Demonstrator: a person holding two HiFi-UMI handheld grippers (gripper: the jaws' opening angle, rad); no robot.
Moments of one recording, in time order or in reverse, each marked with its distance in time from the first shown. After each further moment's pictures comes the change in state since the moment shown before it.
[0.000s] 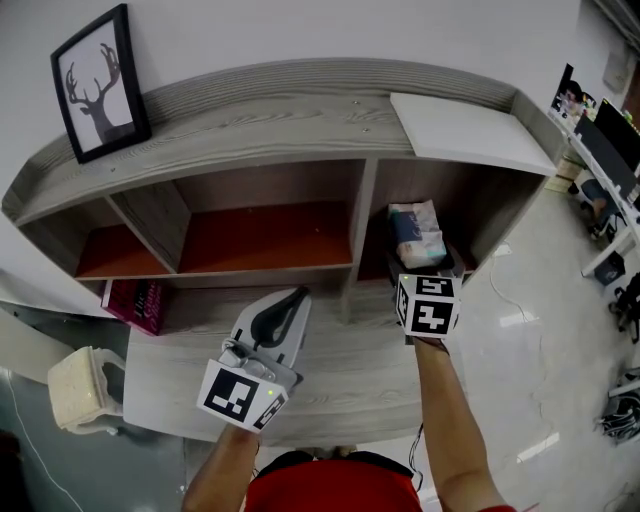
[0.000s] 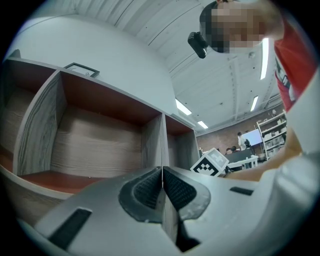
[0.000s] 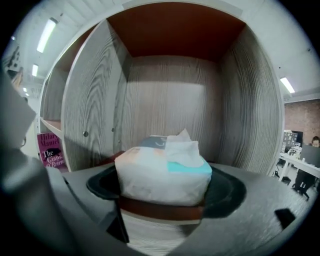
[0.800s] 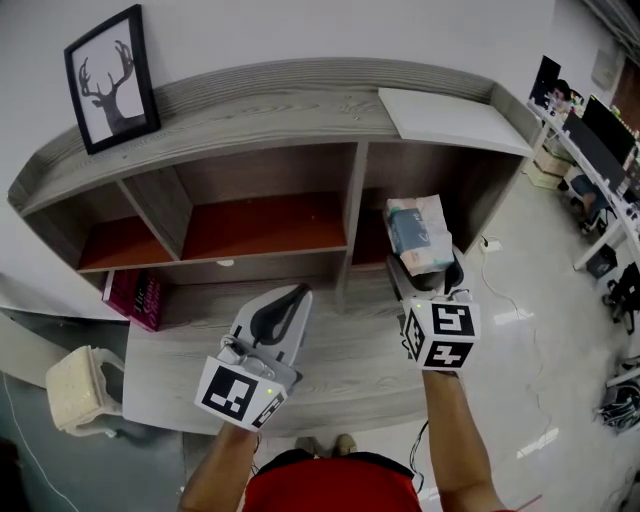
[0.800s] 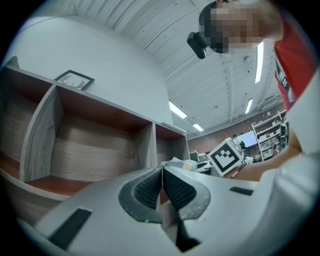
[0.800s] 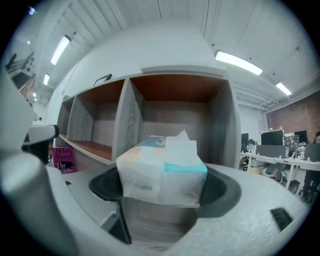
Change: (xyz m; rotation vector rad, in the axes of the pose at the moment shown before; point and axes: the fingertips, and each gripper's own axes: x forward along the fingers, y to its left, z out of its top) left arm -0.025 -0.025 0.019 0.010 -0.030 -0.047; right arm -0.102 0.014 0.040 0.010 -0.220 0.040
